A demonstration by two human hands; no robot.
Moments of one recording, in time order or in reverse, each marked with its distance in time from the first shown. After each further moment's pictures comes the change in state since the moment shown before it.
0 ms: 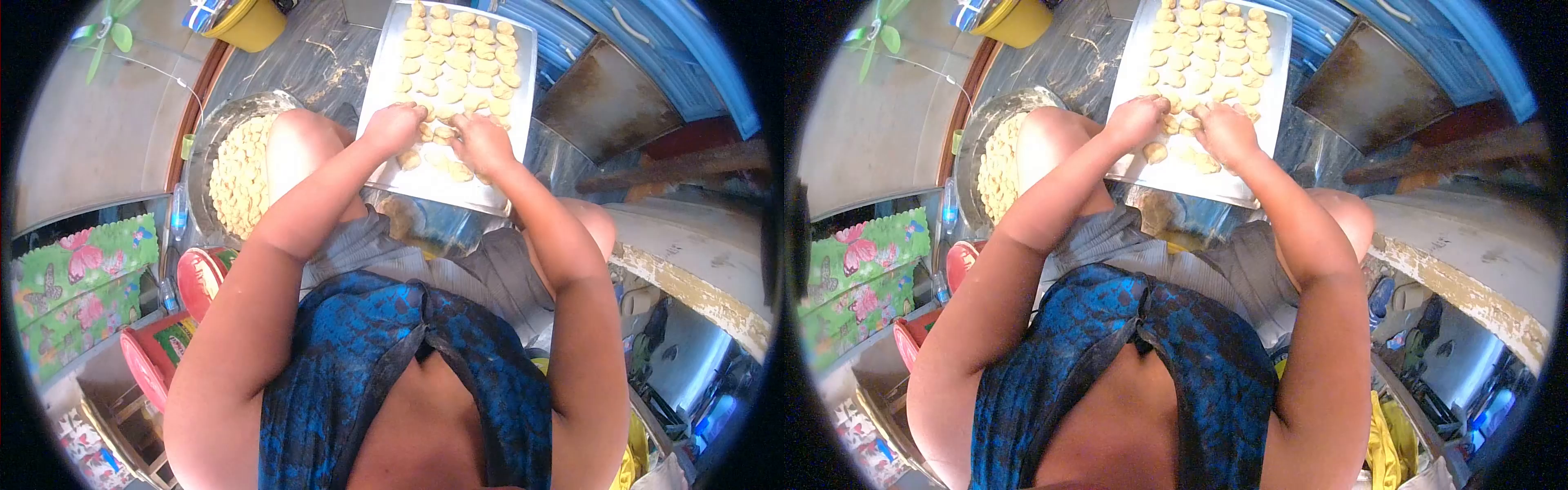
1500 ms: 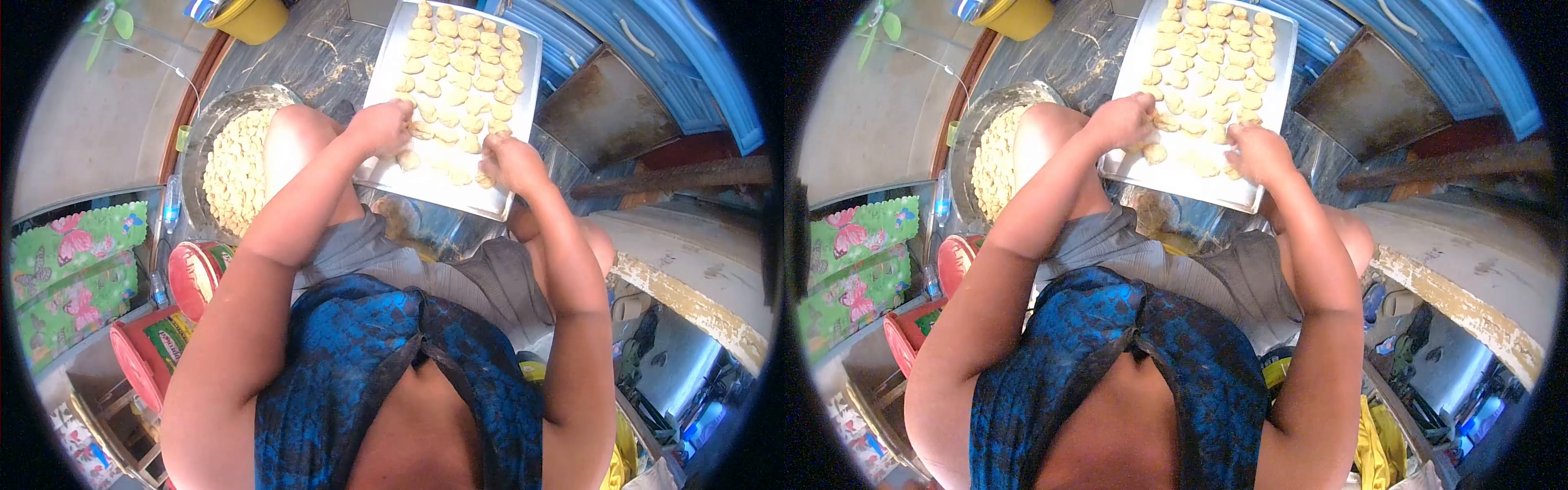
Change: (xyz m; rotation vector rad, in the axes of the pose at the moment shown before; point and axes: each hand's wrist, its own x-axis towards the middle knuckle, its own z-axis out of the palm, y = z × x) left_hand -0.012 -0.005 -0.030 -0.046 -0.151 -0.152; right_hand -0.035 0.025 -0.034 0.093 -0.253 0.138
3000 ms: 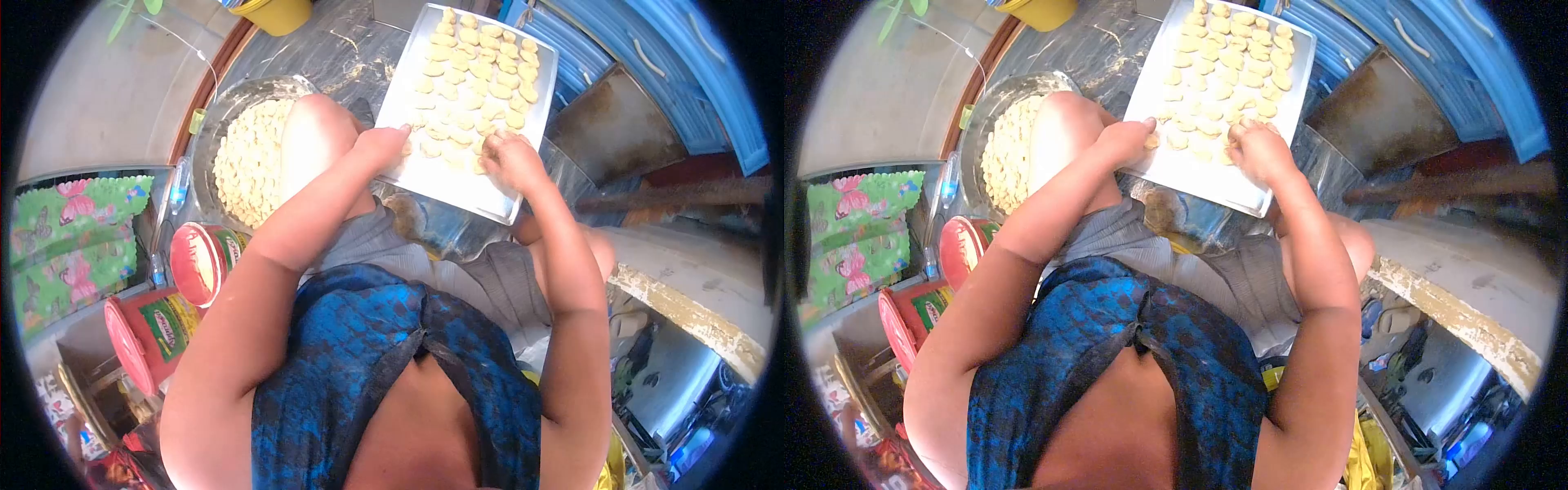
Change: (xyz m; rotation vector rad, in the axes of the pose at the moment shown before) left_hand -0.034 -0.009 0.023 0.034 -0.180 -0.182; right_hand 0.014 -0.009 0.006 -0.033 0.066 -0.153
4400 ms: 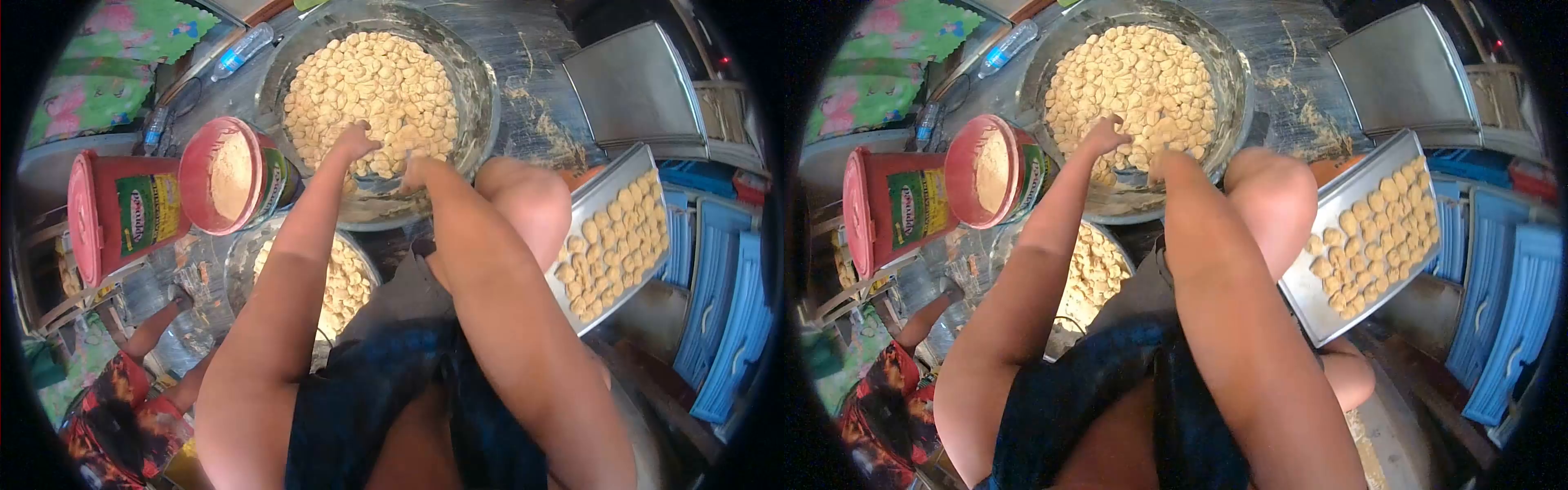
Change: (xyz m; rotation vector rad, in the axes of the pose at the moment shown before) left_hand -0.086 -0.367 0.164 -0.724 0.333 -0.784; right_hand 0.274 -0.332 0.245 -0.223 -1.039 -0.167
